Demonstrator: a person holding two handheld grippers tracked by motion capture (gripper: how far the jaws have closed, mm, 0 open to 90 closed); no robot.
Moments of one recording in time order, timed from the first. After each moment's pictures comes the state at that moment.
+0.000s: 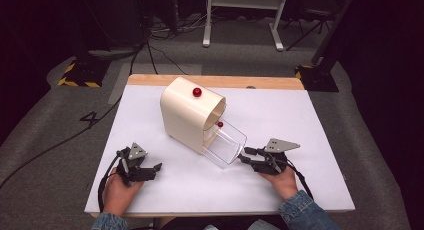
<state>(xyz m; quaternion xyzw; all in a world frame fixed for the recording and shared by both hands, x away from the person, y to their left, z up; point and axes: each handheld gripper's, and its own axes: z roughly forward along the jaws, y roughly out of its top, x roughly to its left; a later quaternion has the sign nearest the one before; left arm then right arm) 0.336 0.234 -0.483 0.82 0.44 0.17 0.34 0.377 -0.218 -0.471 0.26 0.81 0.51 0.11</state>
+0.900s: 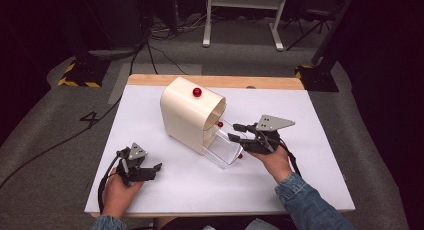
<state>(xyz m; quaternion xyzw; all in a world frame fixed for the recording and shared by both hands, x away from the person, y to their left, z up) 0.336 0.234 -0.483 0.82 0.43 0.17 0.34 0.402 -0.172 -0.393 0.20 0.80 0.54 0.14</state>
